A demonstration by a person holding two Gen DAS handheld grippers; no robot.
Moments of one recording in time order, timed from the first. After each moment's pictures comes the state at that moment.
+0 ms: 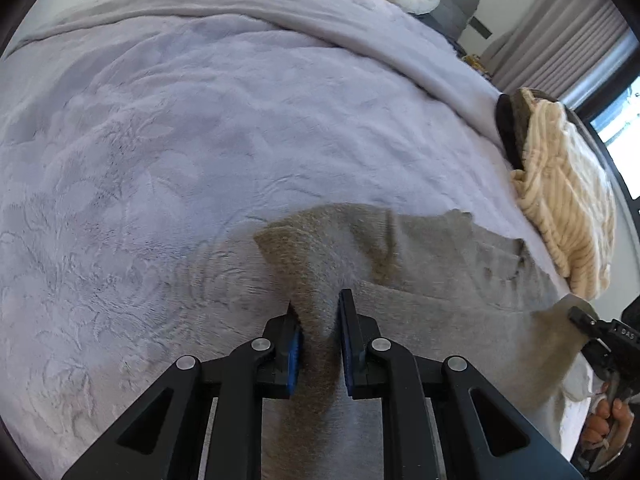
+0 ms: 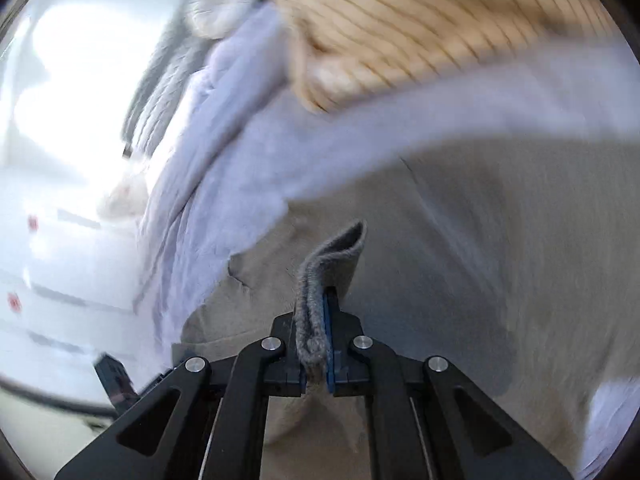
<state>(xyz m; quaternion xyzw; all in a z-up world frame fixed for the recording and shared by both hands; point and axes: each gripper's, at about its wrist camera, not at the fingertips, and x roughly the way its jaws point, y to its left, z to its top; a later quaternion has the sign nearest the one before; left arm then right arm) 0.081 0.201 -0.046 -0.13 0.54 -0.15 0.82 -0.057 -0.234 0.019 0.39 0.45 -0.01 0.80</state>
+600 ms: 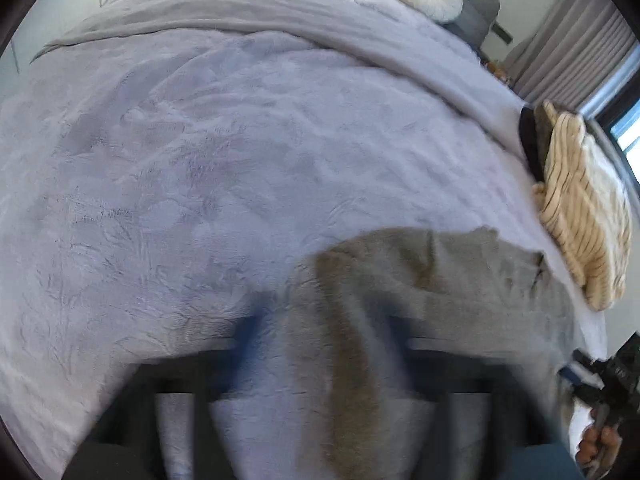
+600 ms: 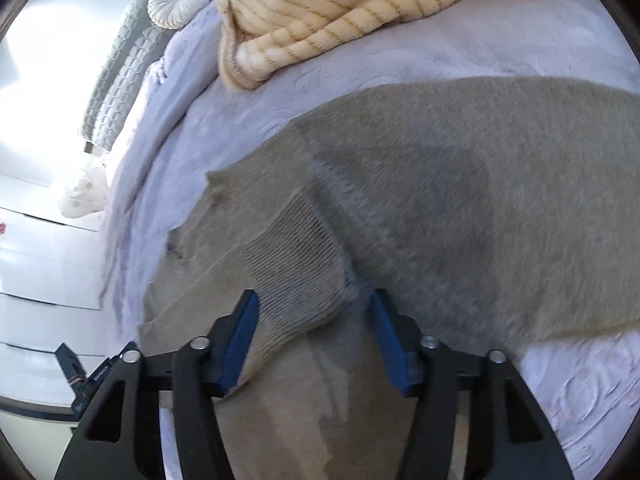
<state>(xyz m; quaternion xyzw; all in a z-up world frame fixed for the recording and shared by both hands) 0.076 0.237 -0.018 -0.12 0.52 -0.11 0.84 -0.112 -0.256 -0.010 0.43 0.49 -0.05 0.76</state>
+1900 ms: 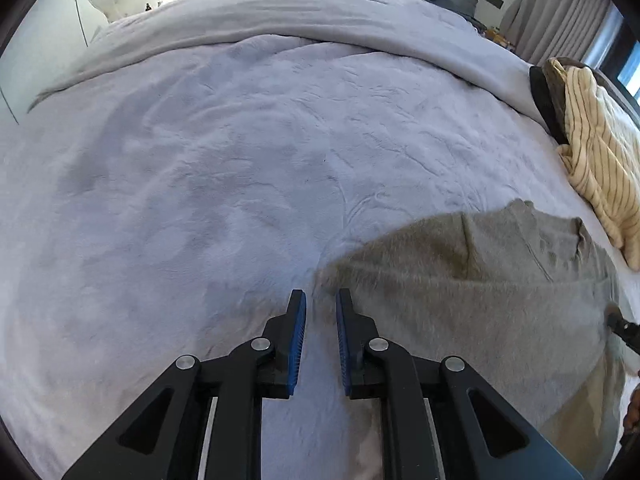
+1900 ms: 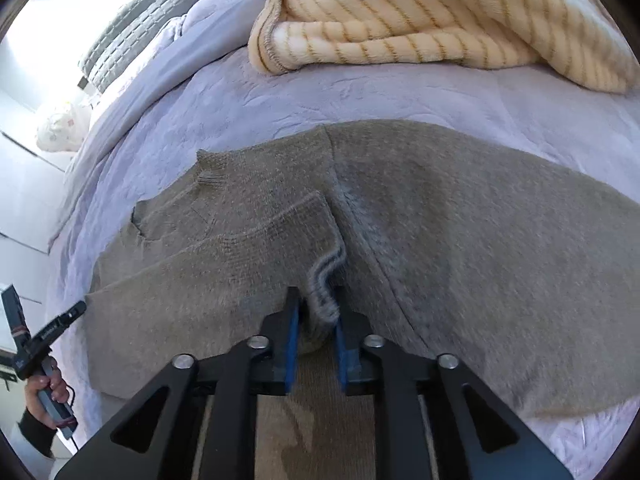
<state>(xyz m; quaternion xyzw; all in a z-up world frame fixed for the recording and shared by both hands) 0.081 0.221 -0.027 -0.02 0.54 -0.10 0.84 -0.079 -0.242 -0.007 0.28 0.52 -0.07 0.80</state>
